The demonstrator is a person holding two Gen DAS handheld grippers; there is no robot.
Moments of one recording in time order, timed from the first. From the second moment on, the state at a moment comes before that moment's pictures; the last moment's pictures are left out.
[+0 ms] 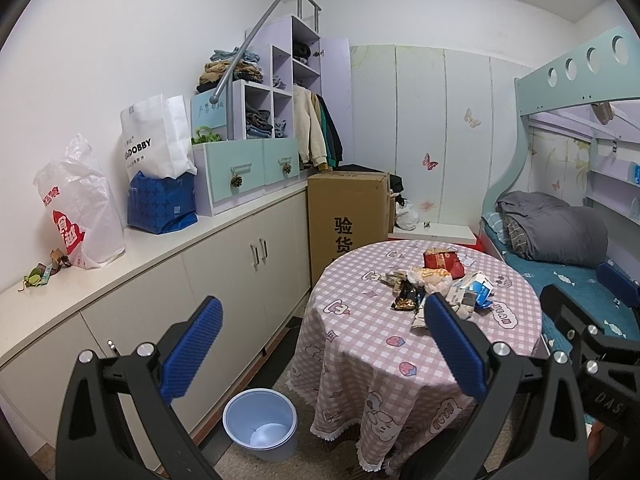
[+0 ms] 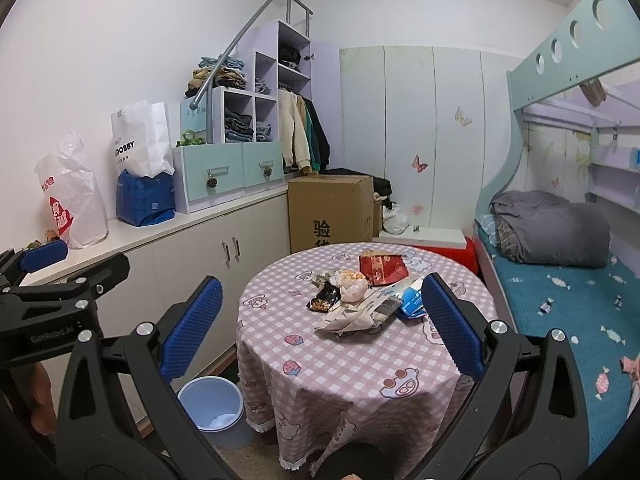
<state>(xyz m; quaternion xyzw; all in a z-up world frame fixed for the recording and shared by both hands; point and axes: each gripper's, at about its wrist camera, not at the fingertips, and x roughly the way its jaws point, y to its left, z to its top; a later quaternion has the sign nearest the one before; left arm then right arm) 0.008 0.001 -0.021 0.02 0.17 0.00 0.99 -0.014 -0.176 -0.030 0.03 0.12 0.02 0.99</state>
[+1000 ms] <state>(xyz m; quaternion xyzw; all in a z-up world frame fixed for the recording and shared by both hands) 0.222 -0.129 -0.112 0.07 0.32 -0.12 0.94 0.155 -0.326 -0.131 0.16 0.25 -0.10 0.95</state>
